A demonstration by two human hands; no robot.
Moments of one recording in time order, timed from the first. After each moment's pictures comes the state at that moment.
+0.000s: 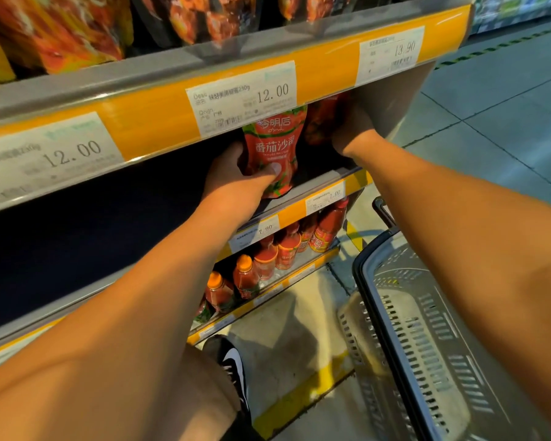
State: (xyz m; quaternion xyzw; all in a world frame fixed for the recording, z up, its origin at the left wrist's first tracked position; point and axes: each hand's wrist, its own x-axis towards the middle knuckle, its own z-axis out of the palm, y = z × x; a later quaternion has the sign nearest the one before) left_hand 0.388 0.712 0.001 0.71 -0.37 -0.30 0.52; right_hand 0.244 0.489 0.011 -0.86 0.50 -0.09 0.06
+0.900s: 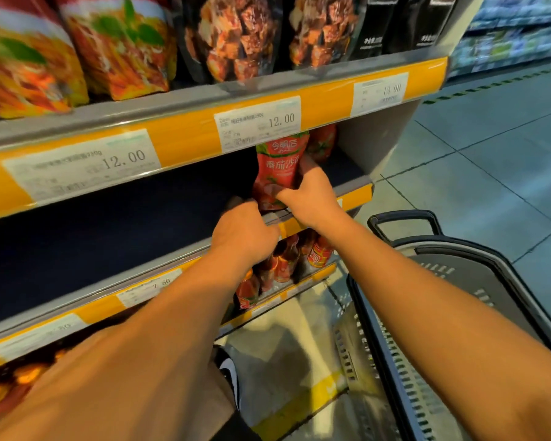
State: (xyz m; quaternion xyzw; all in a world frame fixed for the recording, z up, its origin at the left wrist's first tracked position) left_hand 0.356 0.758 0.019 0.85 -0.44 -0.23 0.19; right_hand 0.260 0.632 0.006 -0.78 0.37 -0.31 0.40
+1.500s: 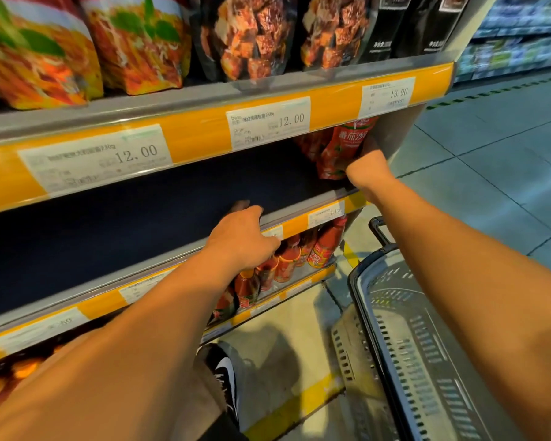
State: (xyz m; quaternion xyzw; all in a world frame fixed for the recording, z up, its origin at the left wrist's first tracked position) left_hand 0.372 0.771 0.012 0.81 -0.51 -0.25 0.16; right_hand 0.208 0.523 0.017 -0.69 0.61 -0.22 0.31
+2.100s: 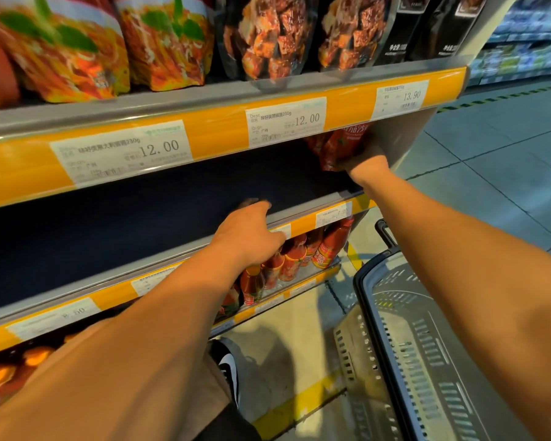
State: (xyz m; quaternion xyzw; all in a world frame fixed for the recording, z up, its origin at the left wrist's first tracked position) left_hand 0.376 0.778 0.015 0.80 -0.51 -0.25 0.19; right_hand 0.221 0.525 0.019 -0.64 0.66 -0.19 0.34
